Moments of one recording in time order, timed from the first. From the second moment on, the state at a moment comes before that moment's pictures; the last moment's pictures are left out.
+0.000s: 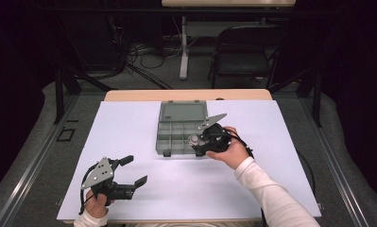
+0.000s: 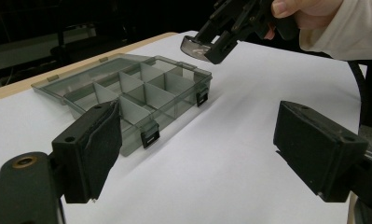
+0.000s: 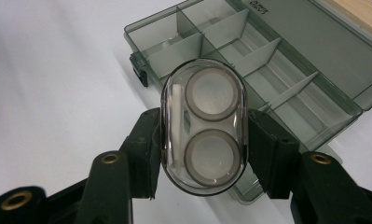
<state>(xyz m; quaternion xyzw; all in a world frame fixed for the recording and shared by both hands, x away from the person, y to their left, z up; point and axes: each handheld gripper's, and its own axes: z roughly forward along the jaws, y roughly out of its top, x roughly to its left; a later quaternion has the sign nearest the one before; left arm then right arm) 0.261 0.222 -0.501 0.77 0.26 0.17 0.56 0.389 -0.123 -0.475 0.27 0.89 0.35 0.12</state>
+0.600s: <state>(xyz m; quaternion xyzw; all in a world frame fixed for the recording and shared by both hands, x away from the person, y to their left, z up) 0.261 0.222 -0.501 0.77 0.26 0.17 0.56 0.413 -0.121 -0.474 0.29 0.88 0.35 0.13</state>
